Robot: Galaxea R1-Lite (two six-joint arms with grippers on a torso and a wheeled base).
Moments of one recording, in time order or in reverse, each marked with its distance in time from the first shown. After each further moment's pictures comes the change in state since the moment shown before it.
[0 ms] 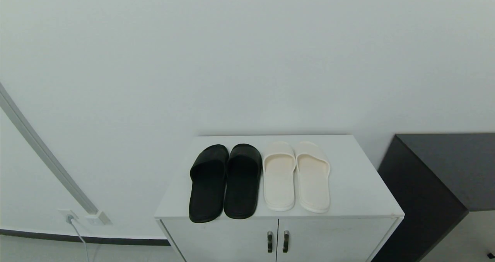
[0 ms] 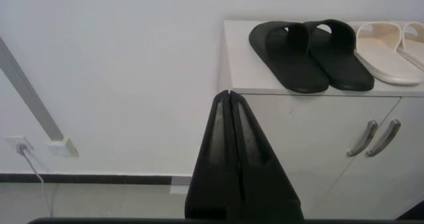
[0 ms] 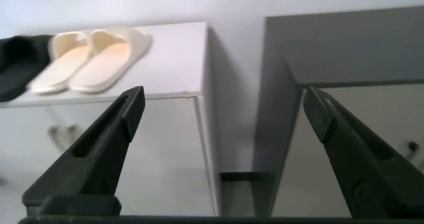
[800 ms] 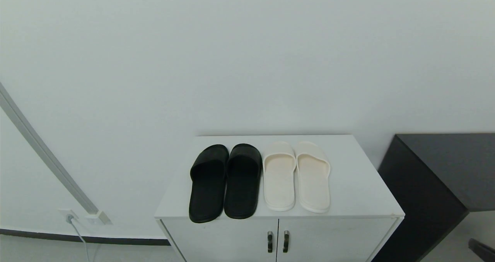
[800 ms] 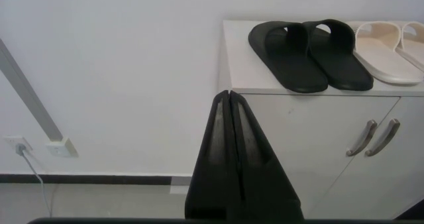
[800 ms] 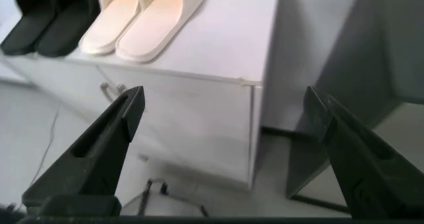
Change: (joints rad) left arm 0.000 0.000 0.000 0.000 -0.003 0.000; right arm 0.113 0.679 -0.087 -0.273 0.157 0.005
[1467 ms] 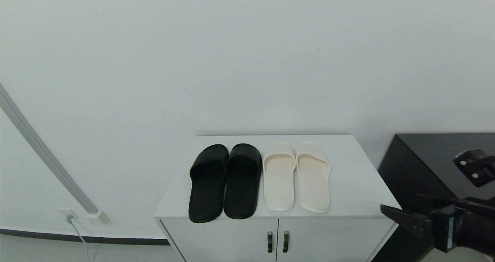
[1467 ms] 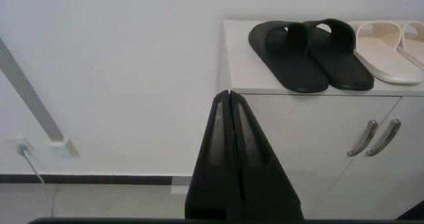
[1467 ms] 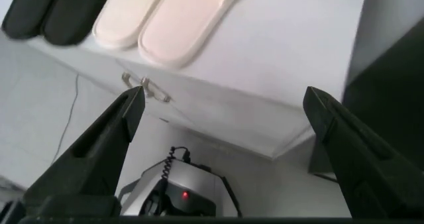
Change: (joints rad) left arm 0.000 0.000 0.000 0.000 -0.002 0.002; right arm 0.372 0.467 -0.210 -0.166 -0.221 0.143
